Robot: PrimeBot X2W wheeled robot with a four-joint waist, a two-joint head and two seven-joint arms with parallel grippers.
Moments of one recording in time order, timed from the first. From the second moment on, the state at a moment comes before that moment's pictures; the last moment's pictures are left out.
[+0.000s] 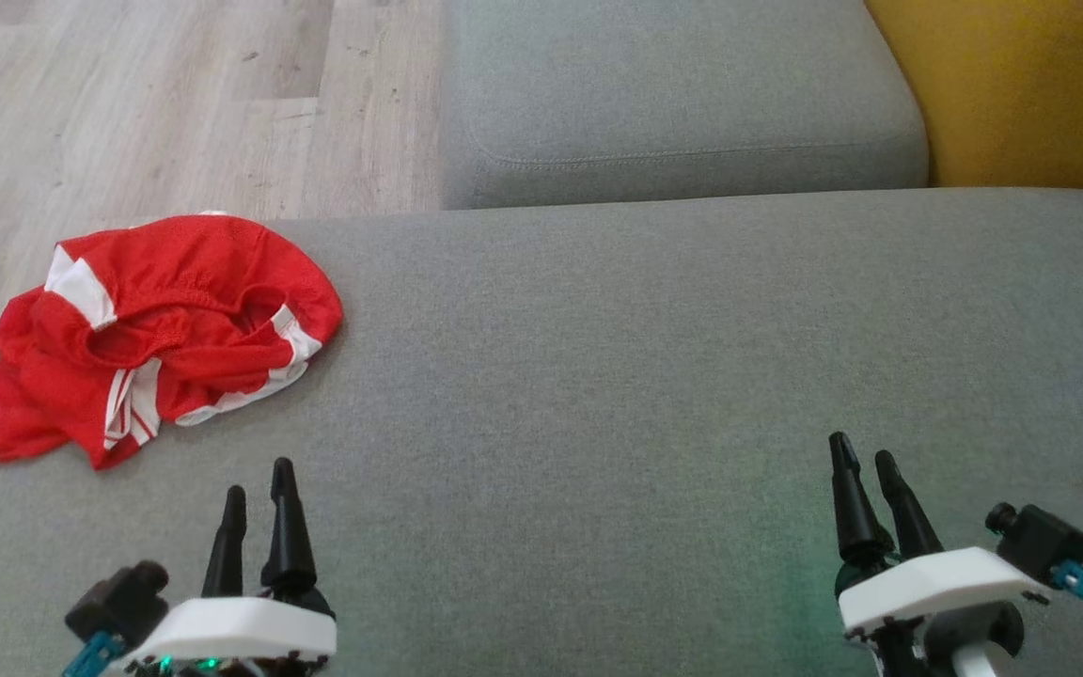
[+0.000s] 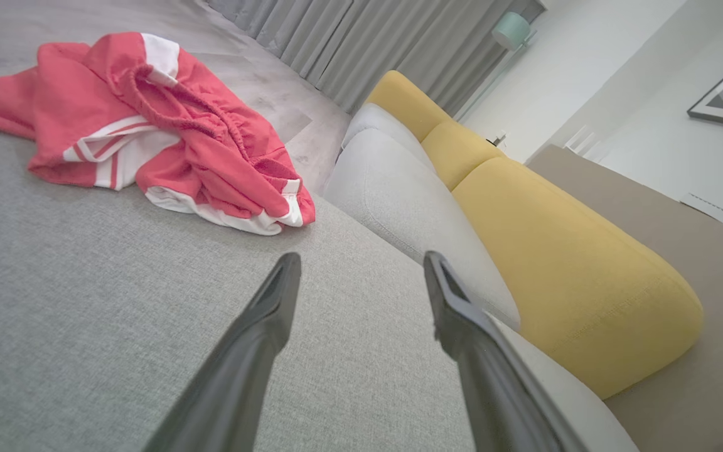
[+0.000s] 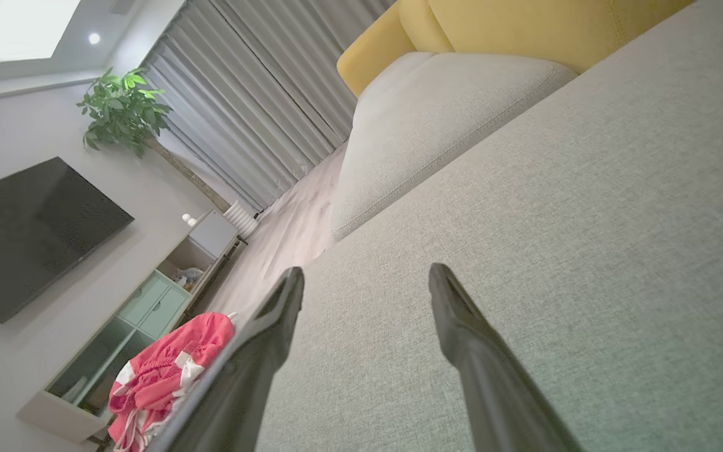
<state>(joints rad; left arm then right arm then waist) 0.03 0.04 -0.11 0.22 -0.76 -0.07 -0.09 0.02 -0.05 0.12 0.30 0.73 0.12 -0.09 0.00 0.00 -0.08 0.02</state>
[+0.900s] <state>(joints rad) 0.06 0.05 -0.17 0.26 -0.43 -0.06 -0.17 0.06 -0.05 0.17 0.30 0.36 0.12 -0.17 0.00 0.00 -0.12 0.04</state>
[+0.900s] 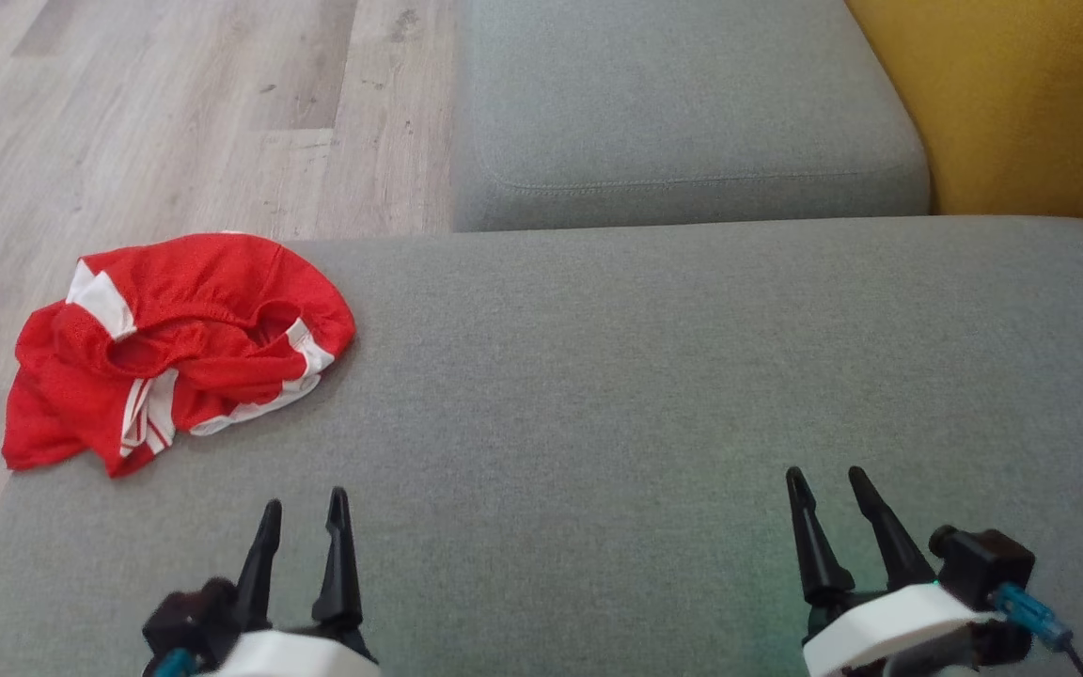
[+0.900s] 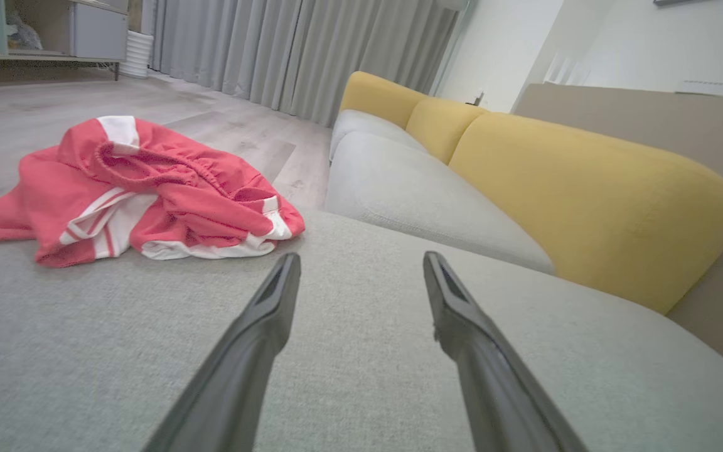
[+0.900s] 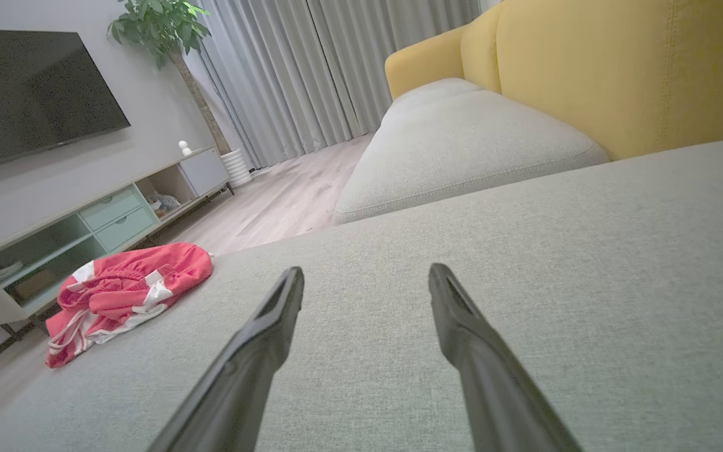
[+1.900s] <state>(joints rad) 0.07 0.05 -0.20 0.31 -0.17 0.04 -0.25 0.10 -0.05 0.11 0.30 0.02 0.12 -0.25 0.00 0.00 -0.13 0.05</state>
